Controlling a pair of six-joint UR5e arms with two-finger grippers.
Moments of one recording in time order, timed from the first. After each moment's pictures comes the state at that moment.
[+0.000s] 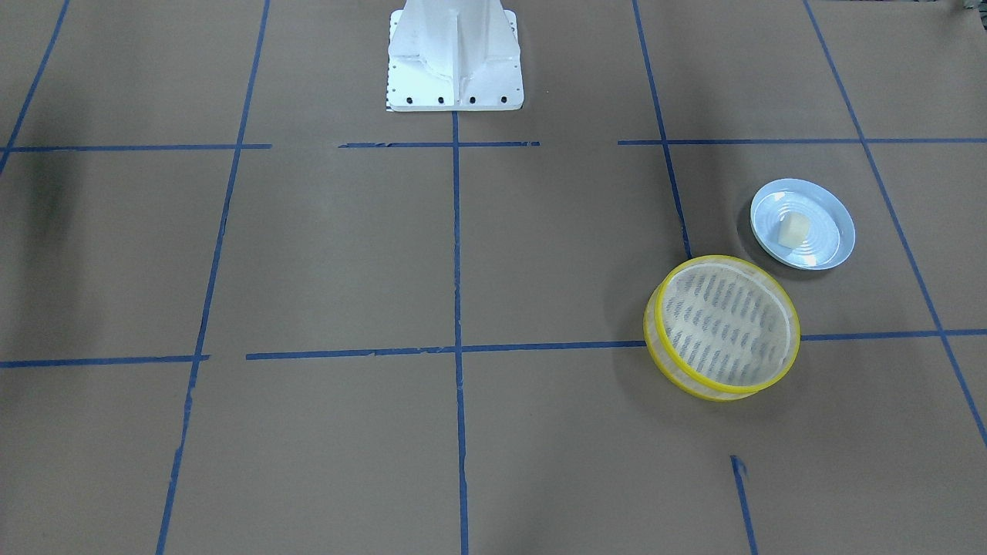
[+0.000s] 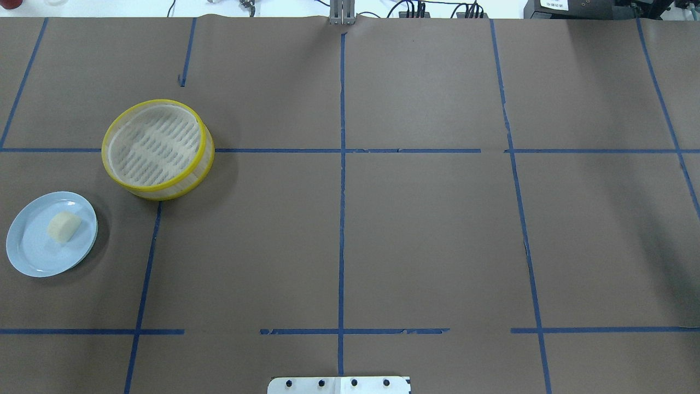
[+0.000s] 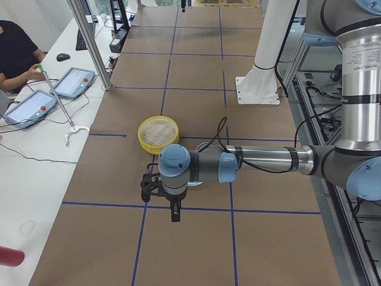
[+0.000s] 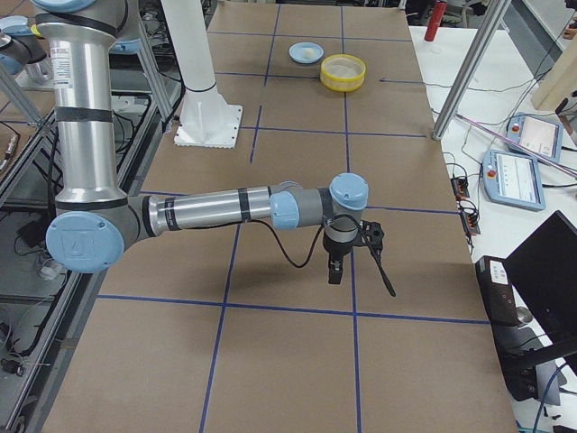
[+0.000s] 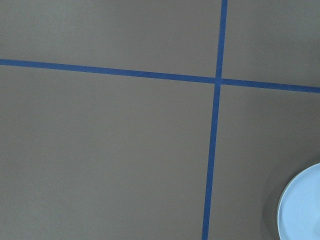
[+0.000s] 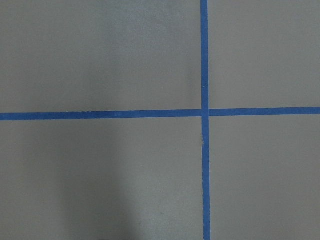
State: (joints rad) left arm -1.66 -1.46 -1.72 -1.54 -2.35 -0.02; right arm 1.40 -1.55 1.70 -1.57 2.26 0.25
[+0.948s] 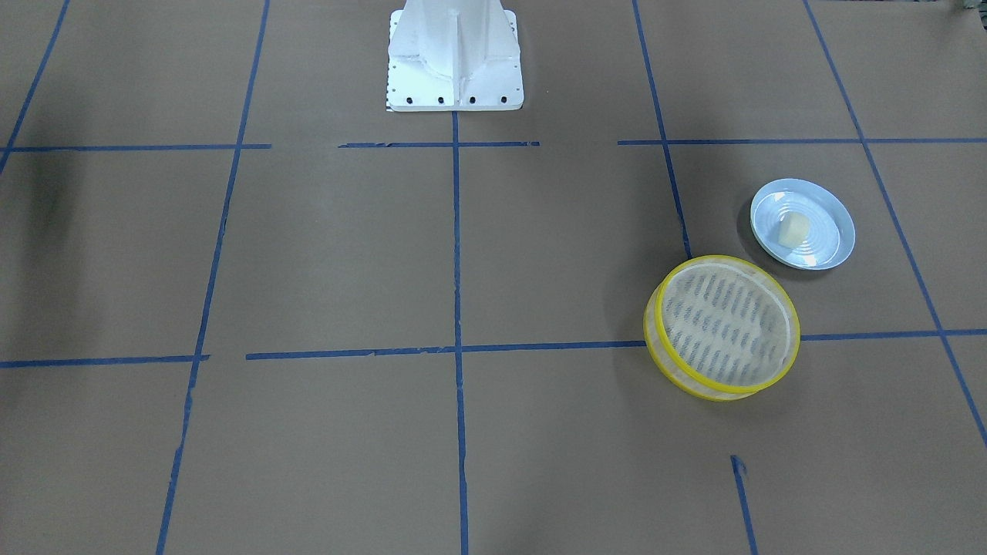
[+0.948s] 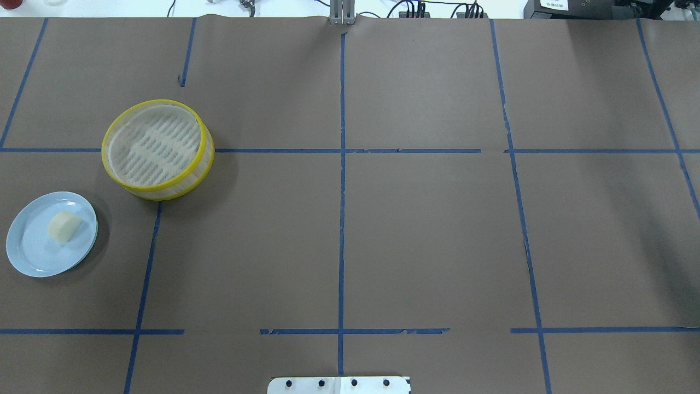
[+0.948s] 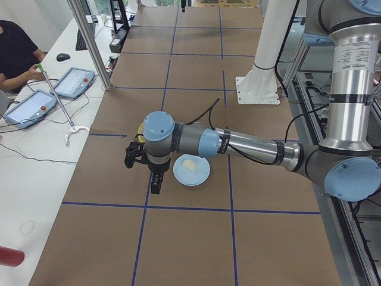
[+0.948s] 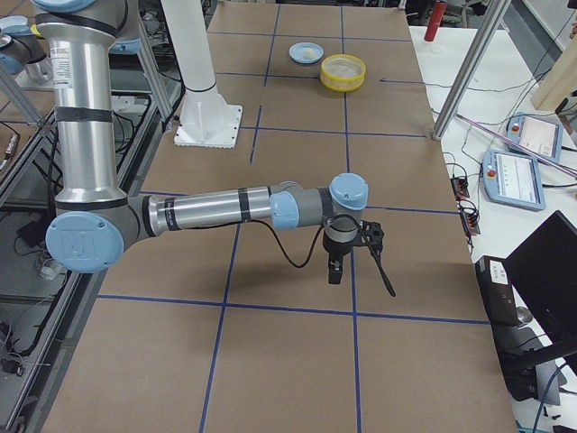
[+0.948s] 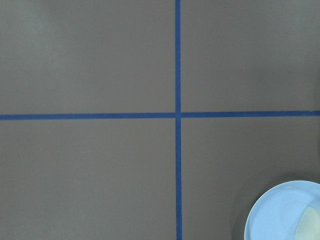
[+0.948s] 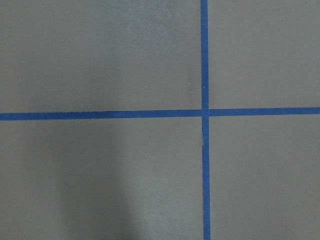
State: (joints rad) left arm -1.57 -1.57 -1.81 -1.54 -2.34 -0.07; right arm 1.40 -1.55 1.70 -1.57 2.26 0.25
